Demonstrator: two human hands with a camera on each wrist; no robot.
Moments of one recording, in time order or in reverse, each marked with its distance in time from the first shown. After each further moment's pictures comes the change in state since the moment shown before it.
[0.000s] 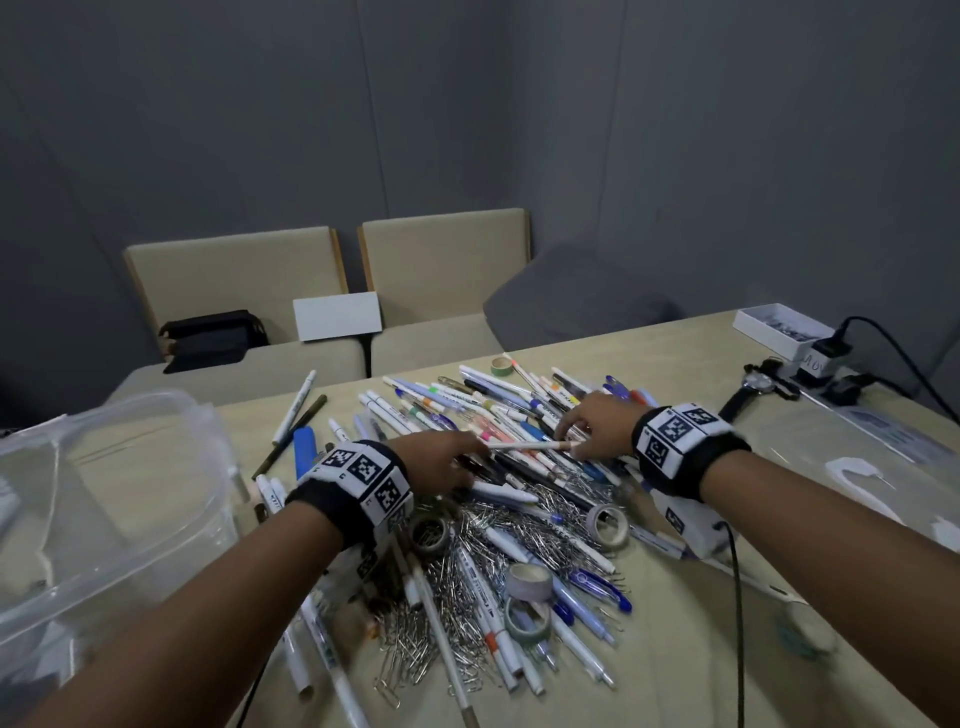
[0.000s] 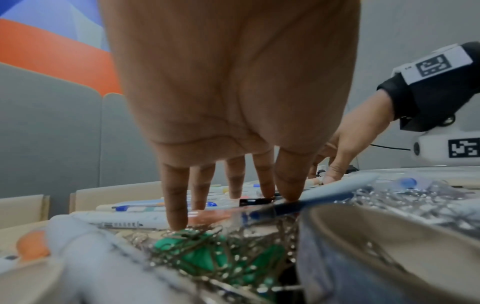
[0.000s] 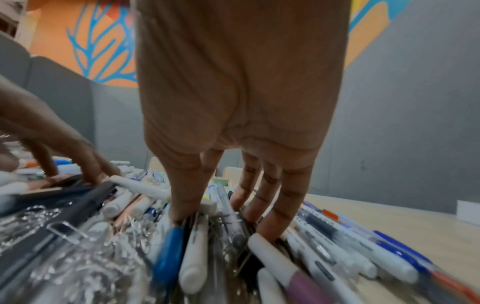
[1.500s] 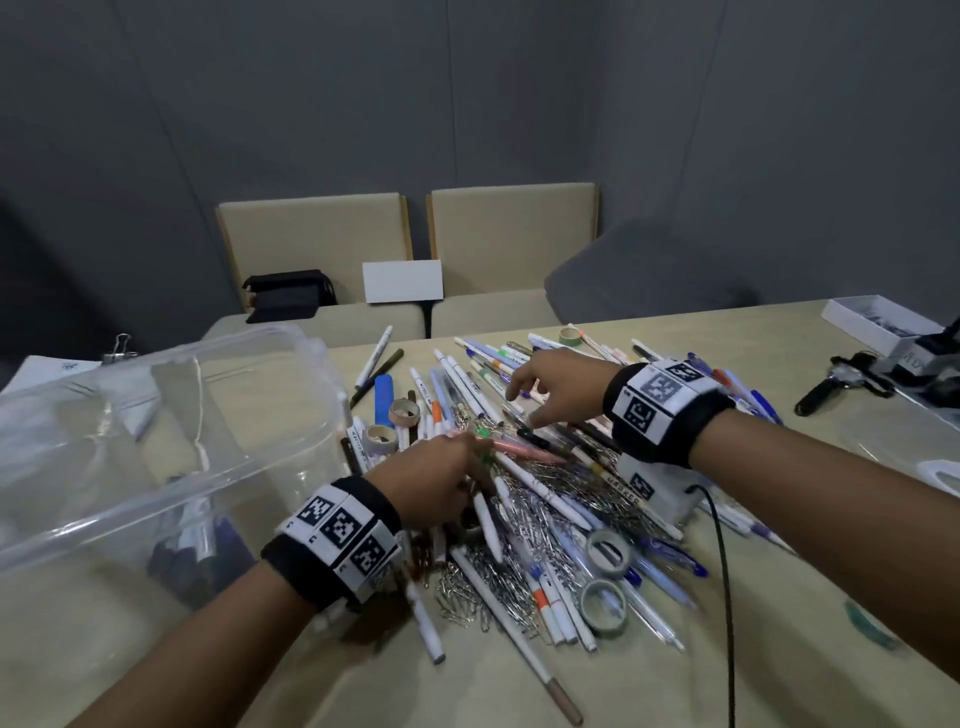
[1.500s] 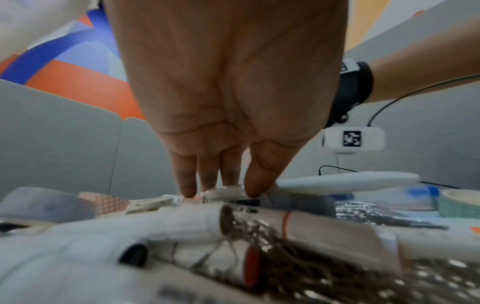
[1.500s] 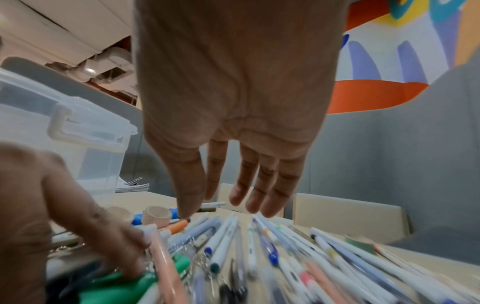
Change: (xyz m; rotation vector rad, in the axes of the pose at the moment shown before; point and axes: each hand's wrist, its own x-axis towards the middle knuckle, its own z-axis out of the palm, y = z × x) left_hand -0.110 -0.001 0.041 0.001 0.207 0.001; right_hand 0.005 -0.122 -0.021 0.107 0.020 -0.305
